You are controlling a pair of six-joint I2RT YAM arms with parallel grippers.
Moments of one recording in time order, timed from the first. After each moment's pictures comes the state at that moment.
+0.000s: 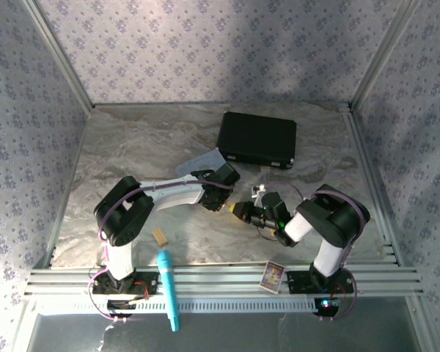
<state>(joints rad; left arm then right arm) -0.91 1.85 1.20 -0.53 -0.15 -1.82 0.69 1.74 0.28 1.05 -0.32 1.06</state>
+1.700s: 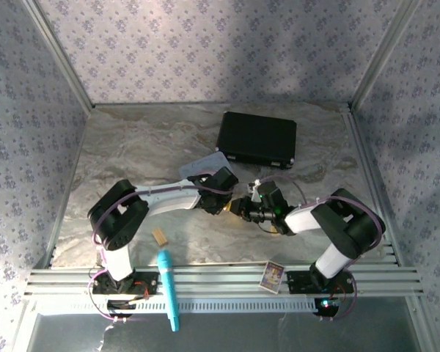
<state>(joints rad) -0.94 1.79 1.10 -0.44 -0.11 -1.73 0.65 1.61 0.41 0.63 -0.46 1.03</state>
